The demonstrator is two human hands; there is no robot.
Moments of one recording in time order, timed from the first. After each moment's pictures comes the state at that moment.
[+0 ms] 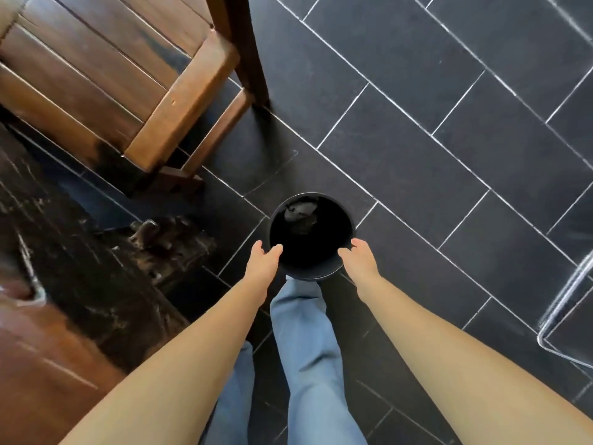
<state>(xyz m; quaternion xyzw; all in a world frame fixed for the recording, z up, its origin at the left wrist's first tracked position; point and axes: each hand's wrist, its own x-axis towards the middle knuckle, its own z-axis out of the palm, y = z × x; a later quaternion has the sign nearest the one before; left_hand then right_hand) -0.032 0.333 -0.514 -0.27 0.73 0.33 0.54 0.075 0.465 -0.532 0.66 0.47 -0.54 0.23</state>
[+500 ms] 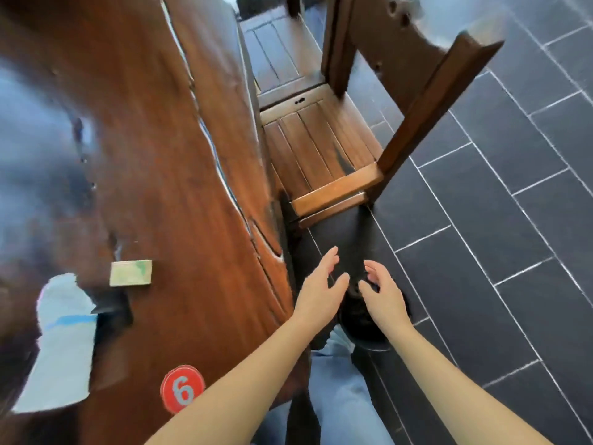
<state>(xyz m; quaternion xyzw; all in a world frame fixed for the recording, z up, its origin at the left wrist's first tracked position) -0.069 0.243 -0.297 -0.06 0.81 0.48 0.34 -0.029 0.372 -0.331 0.31 0.76 -0.54 0.19</state>
